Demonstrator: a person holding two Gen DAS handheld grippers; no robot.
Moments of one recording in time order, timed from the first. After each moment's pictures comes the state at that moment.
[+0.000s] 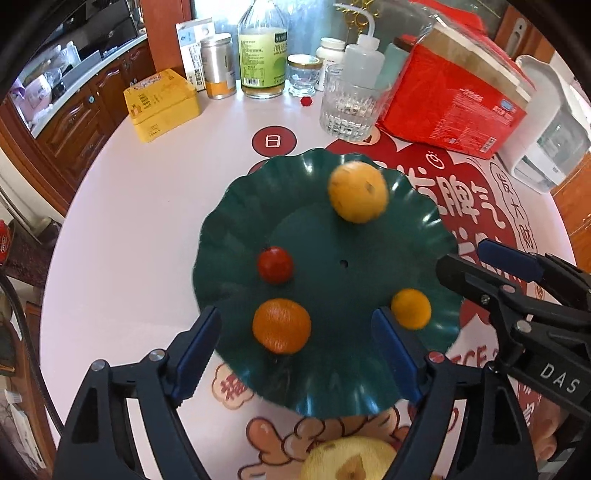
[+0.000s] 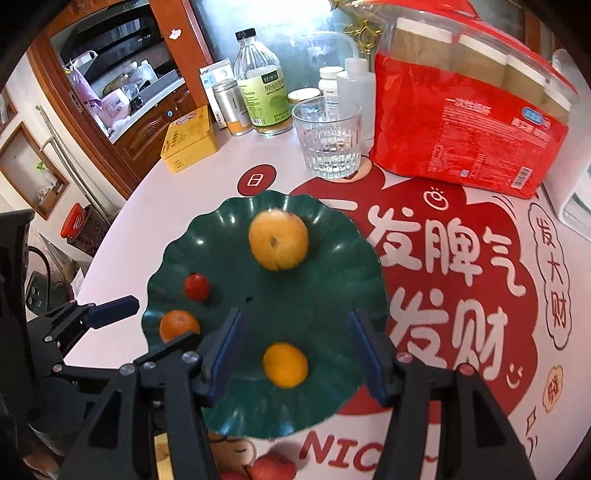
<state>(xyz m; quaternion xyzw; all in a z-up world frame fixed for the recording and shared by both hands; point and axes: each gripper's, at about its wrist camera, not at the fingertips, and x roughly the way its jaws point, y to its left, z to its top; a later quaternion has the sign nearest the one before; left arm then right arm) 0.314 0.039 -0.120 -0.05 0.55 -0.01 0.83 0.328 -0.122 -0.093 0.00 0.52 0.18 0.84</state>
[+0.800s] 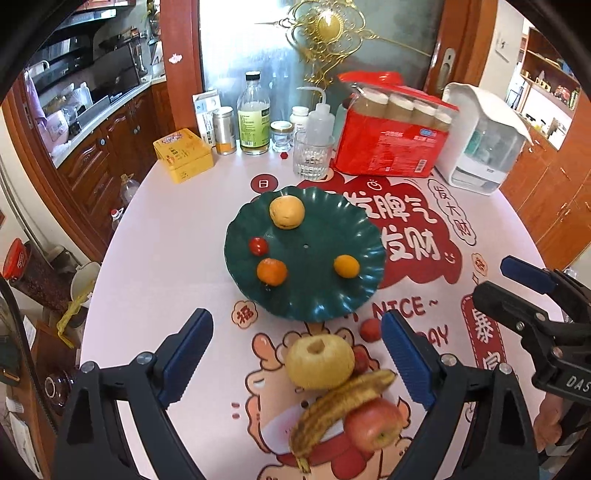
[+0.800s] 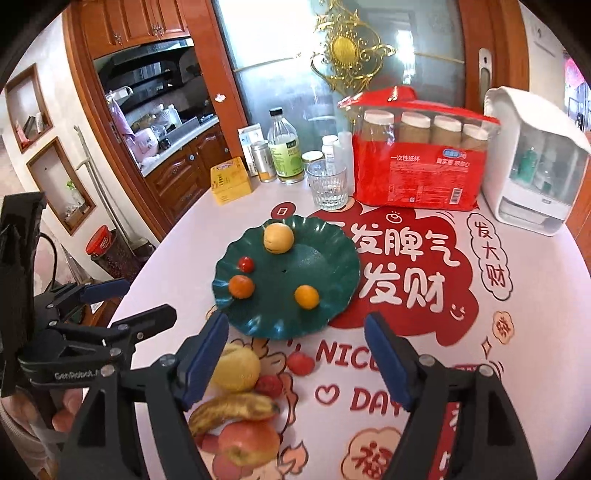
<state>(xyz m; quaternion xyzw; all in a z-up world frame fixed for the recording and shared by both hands) 0.169 0.030 -0.011 -0.03 0.46 -0.03 0.89 0.167 -0.166 0.009 0.02 0.42 0.18 0.89</state>
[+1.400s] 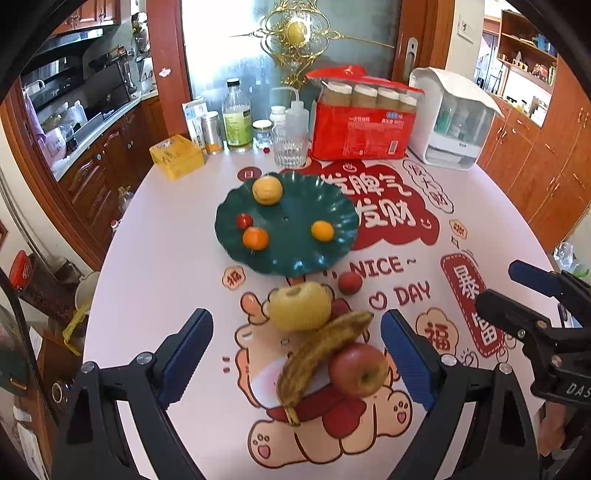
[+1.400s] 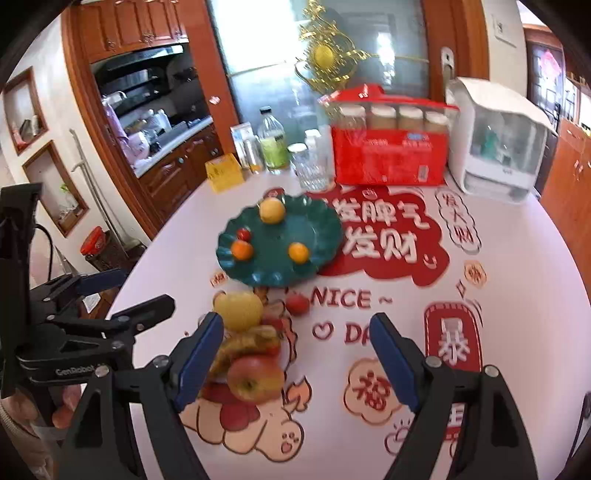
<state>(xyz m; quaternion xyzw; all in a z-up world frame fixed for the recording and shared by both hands) 0.092 0.006 -0.014 0.00 0.45 -0.05 0.89 0.081 -0.184 0.001 0.02 0.43 0.13 0.89</state>
